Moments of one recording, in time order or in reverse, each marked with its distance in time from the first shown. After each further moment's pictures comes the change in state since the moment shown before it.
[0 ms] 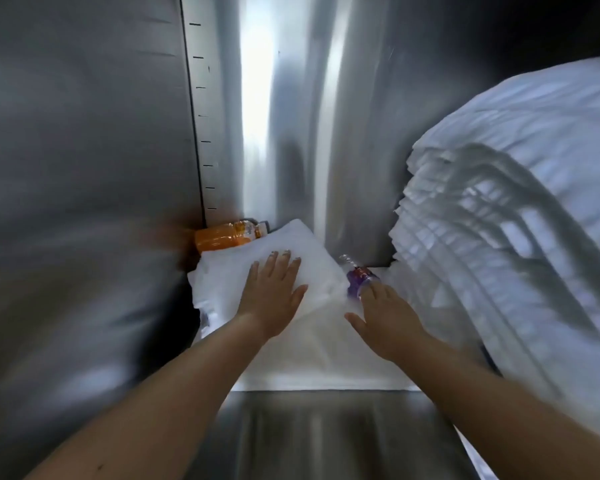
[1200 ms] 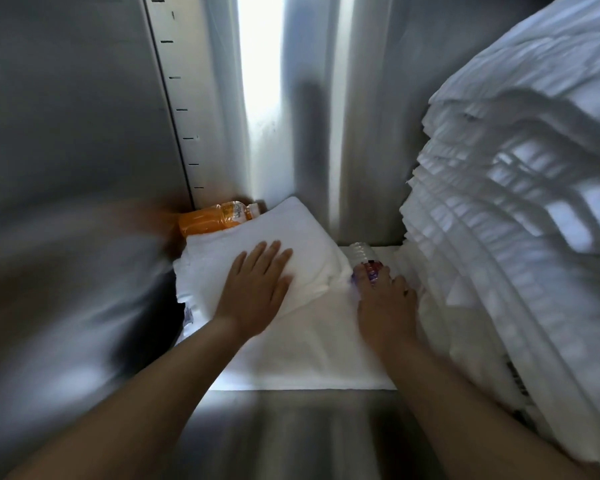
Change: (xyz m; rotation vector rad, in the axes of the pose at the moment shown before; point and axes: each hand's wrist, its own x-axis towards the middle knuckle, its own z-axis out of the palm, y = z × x) left_hand 0.006 -0.013 0.021 -0.072 0.140 0.050; right_hand 0.041 0.012 0.060 -0.113 0.087 0.173
